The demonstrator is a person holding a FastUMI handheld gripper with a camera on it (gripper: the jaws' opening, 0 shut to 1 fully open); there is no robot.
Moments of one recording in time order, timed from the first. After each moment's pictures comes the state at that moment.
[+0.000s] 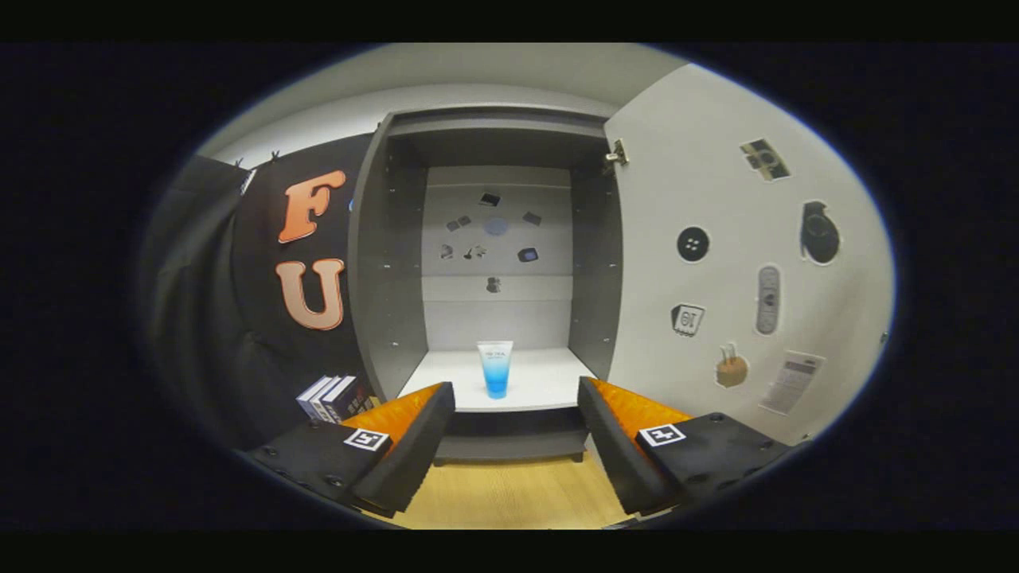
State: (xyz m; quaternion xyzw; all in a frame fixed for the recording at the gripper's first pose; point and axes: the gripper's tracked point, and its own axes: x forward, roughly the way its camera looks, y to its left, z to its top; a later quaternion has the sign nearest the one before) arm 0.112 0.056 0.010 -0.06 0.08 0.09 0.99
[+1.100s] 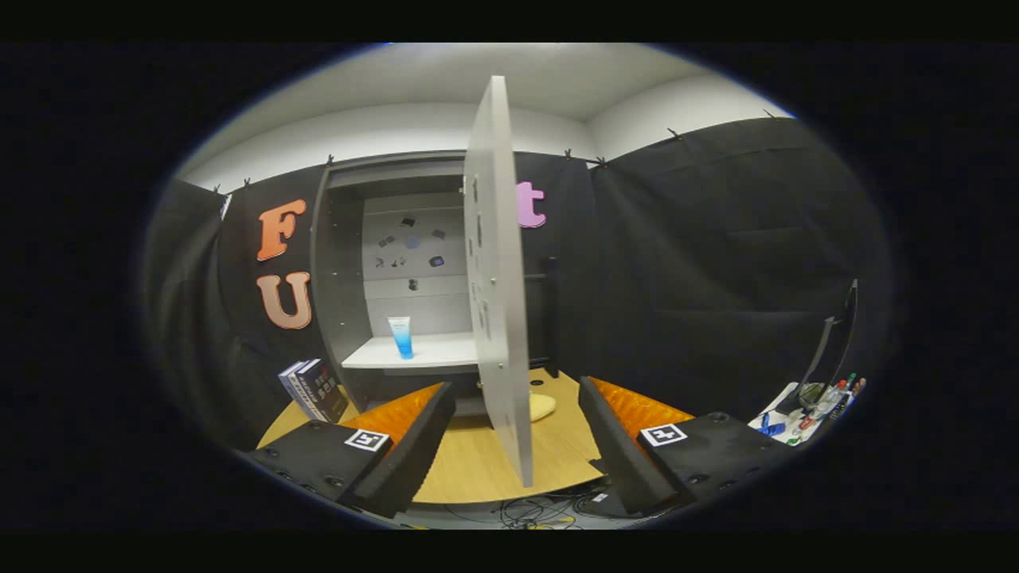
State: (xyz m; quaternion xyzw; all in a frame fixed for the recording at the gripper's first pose) arm -0.042 -0.173 0.026 -0.03 0.05 0.01 1.00
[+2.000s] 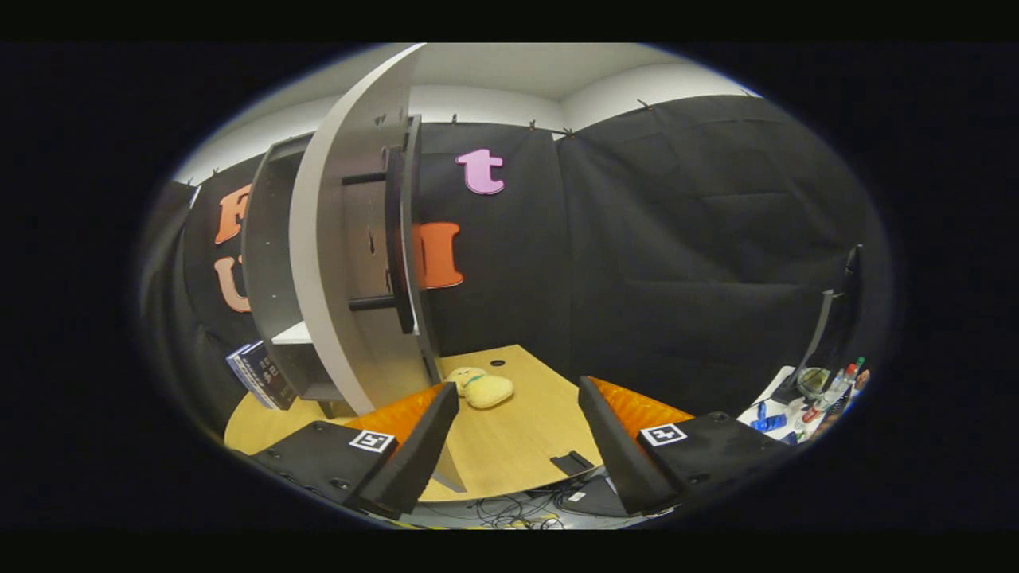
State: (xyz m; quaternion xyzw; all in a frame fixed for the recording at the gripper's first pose) arm 0.038 -0.243 -0.062 -0.02 0.11 -0.02 0.99
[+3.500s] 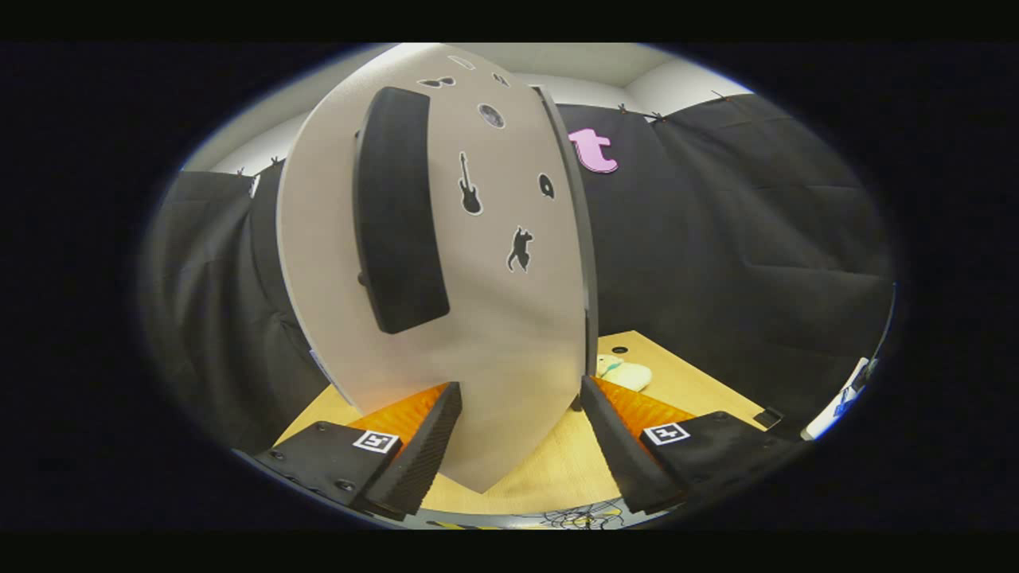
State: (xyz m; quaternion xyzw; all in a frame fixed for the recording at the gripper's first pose) arm 0.068 -0.020 -0.111 -0.02 0.14 0.12 0.98
